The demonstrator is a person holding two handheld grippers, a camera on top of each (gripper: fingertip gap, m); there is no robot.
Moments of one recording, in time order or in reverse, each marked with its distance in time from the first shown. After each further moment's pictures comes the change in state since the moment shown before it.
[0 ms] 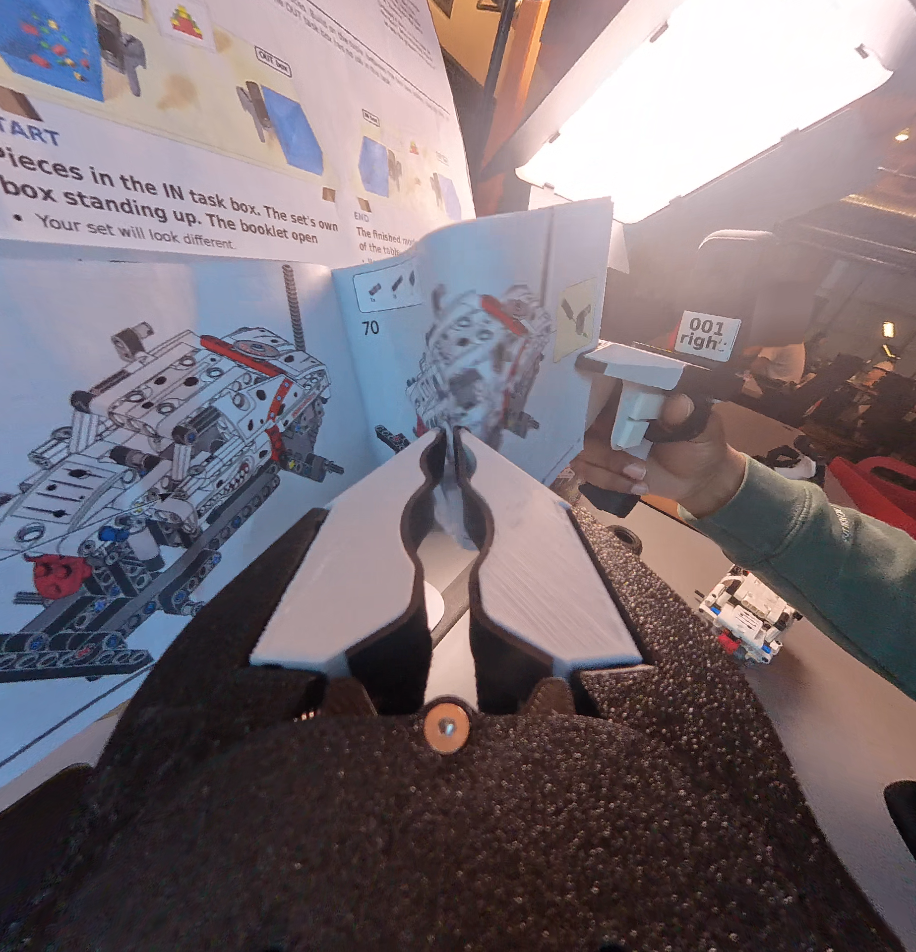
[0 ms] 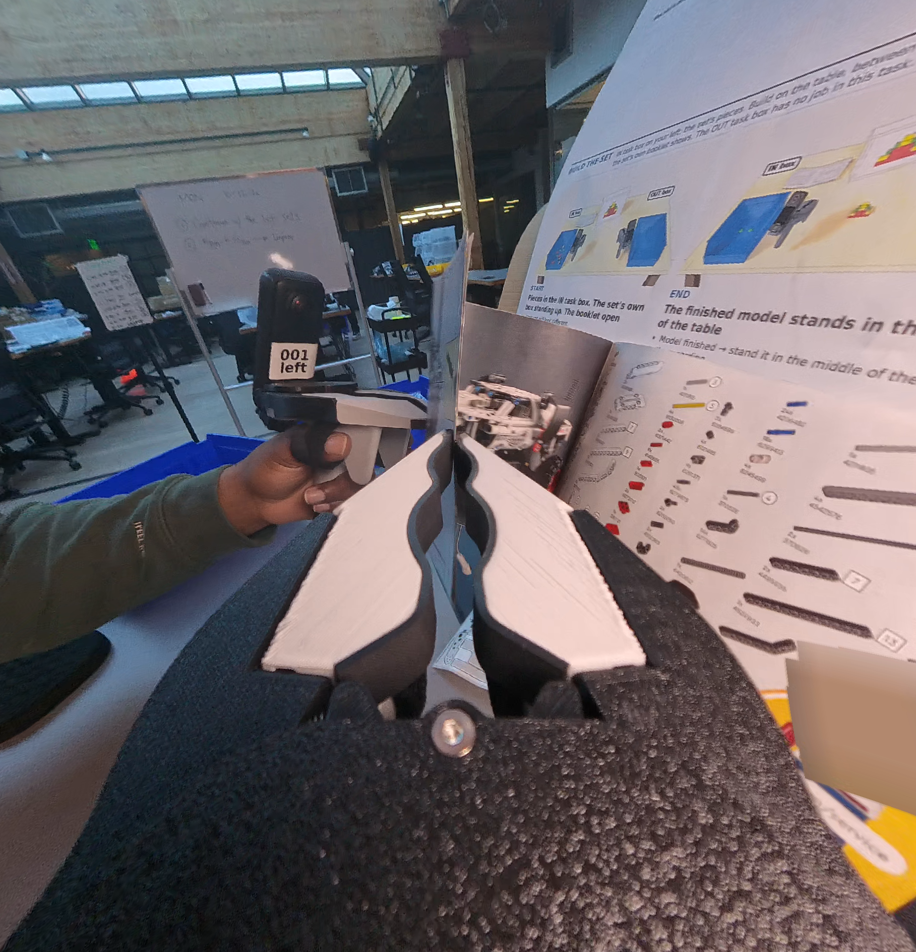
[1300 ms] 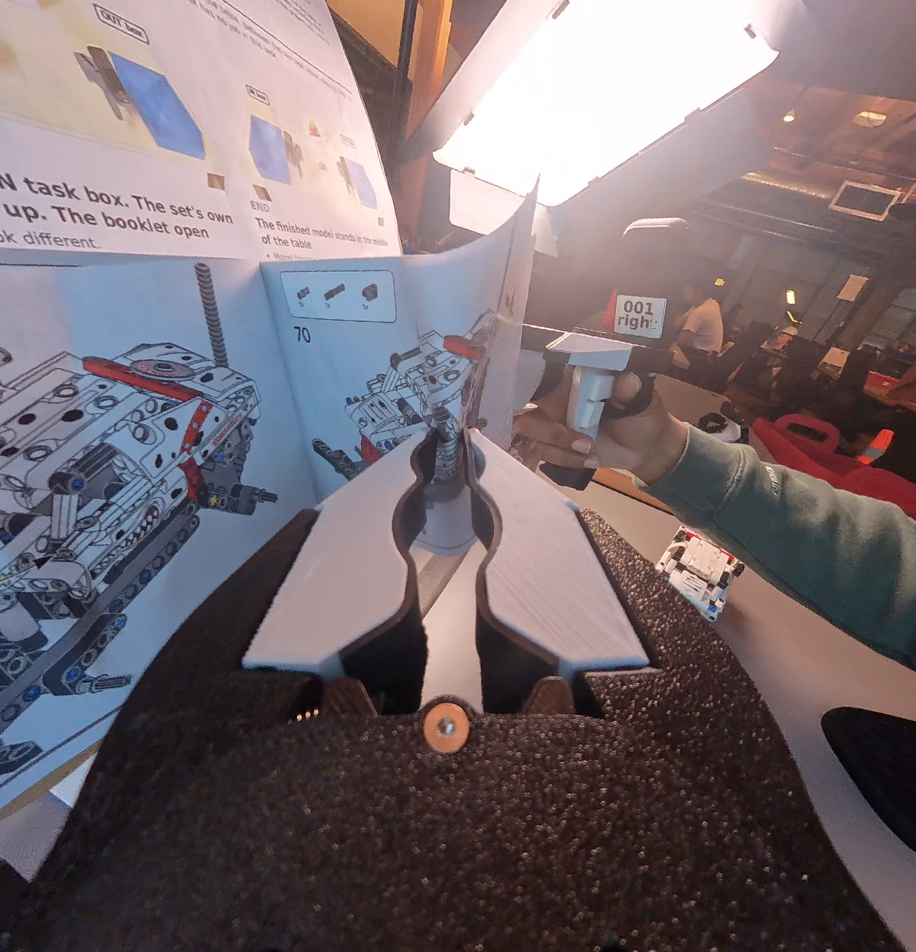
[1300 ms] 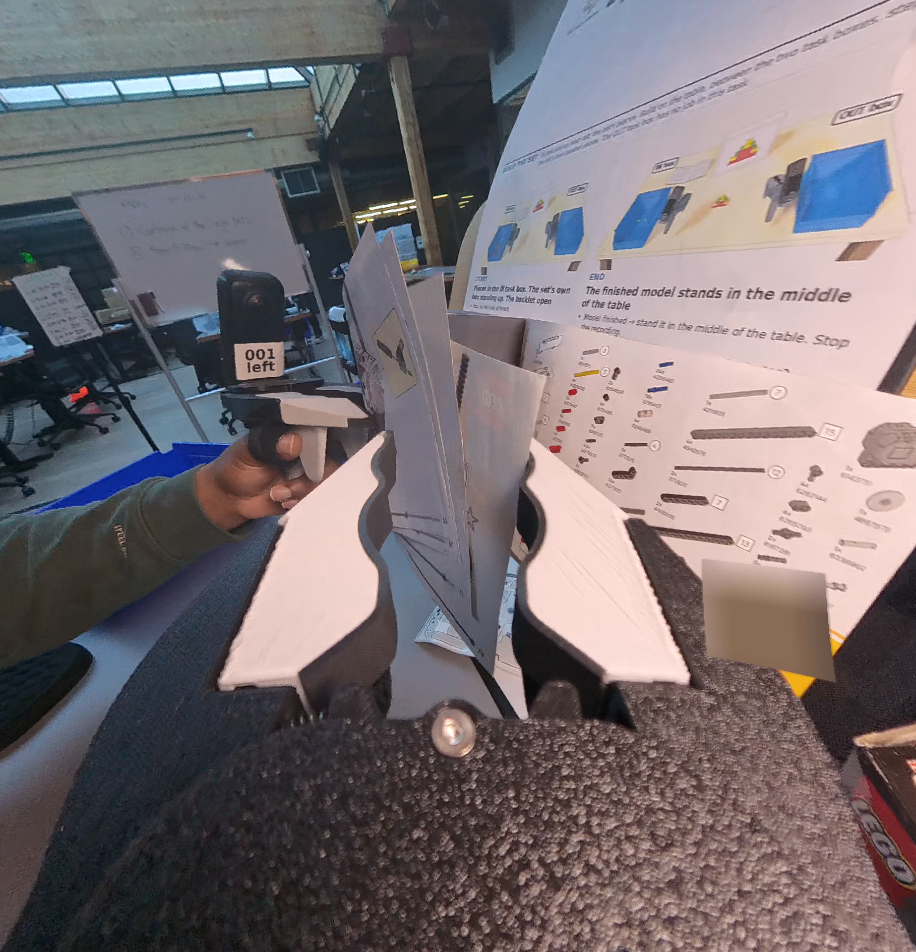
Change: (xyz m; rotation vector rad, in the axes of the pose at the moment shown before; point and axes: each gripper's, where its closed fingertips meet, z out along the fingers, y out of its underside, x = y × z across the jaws) left arm 0.028 0.004 0.009 -0.023 0.151 0.024; right arm 0.020 0.000 -0.028 -0.008 0.092 0.028
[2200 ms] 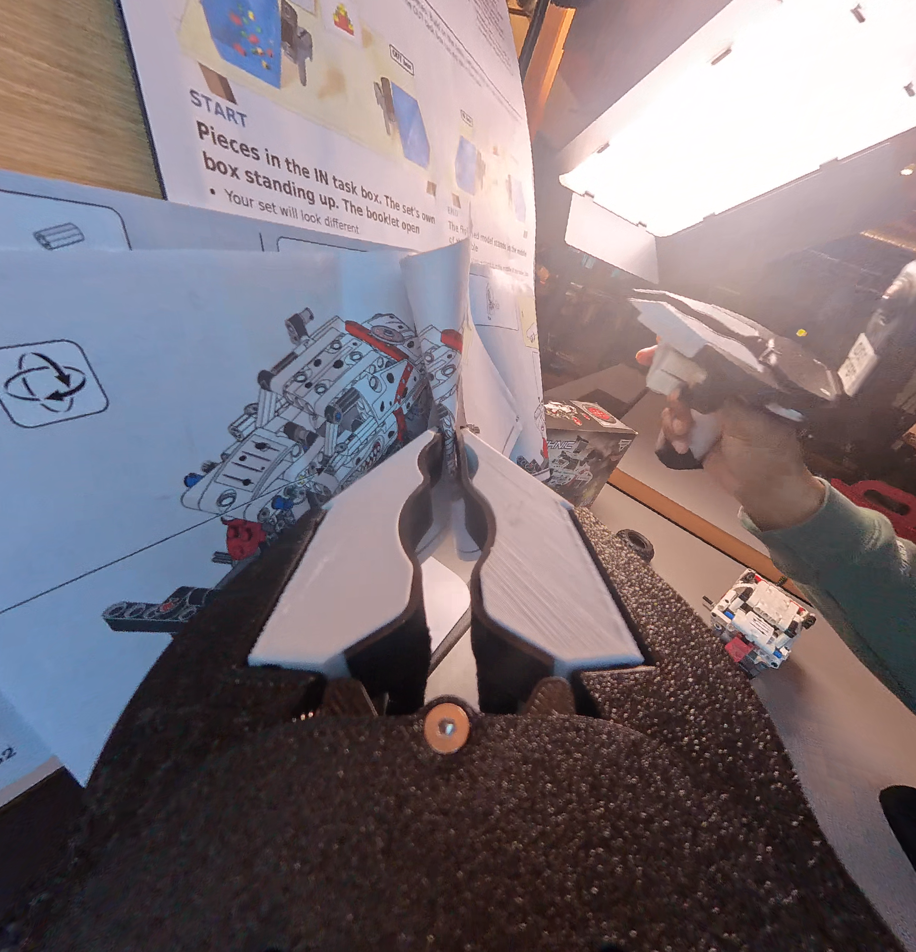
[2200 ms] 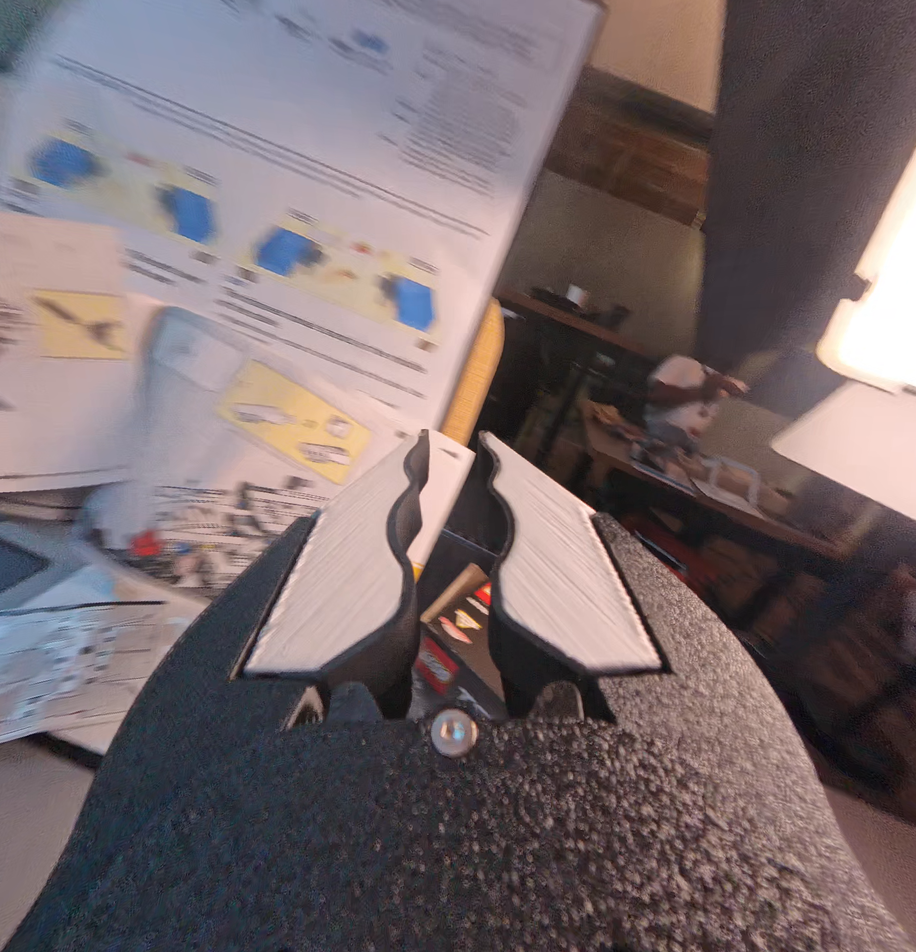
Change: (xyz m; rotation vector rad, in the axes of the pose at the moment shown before) left arm -0.063 -0.001 -0.031 0.027 -0.165 -0.089; right arm 0.068 -0.045 -0.067 -0.035 0.905 -0.554
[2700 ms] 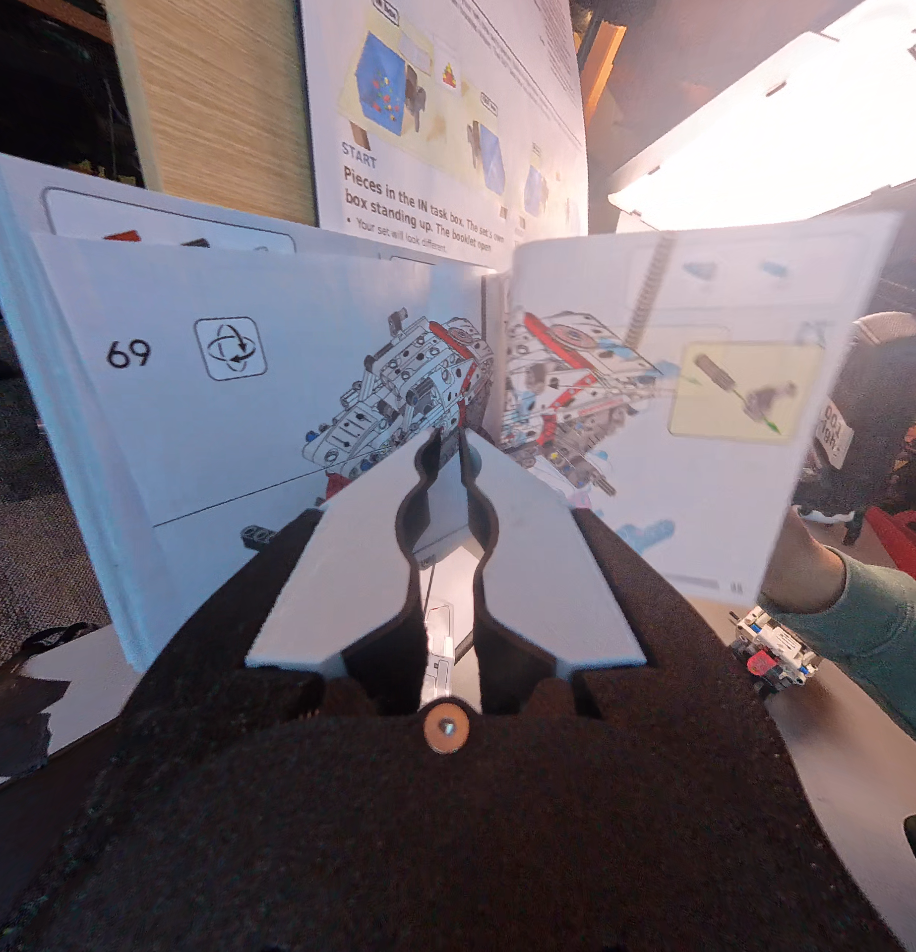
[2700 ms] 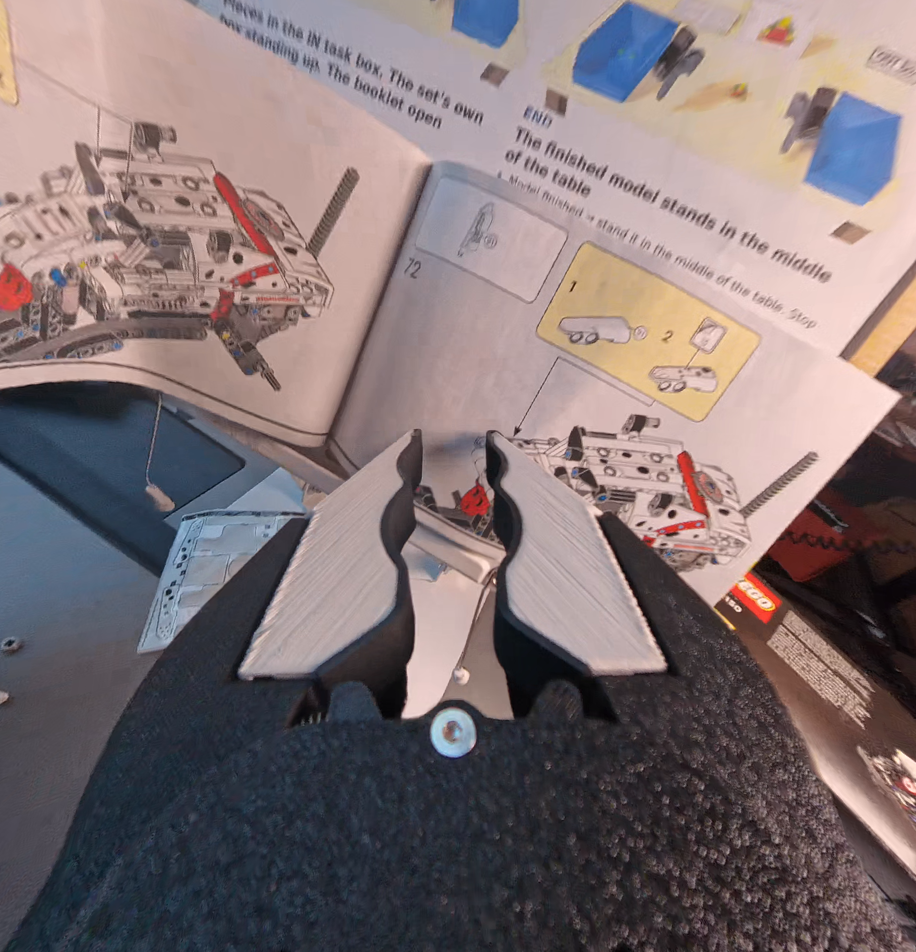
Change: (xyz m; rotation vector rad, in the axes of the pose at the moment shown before) left arm -0.026 -0.008 -0.026 0.015 -0.081 -0.022; right arm -0.133 0.046 0.029 -0.234 -0.249 0.035
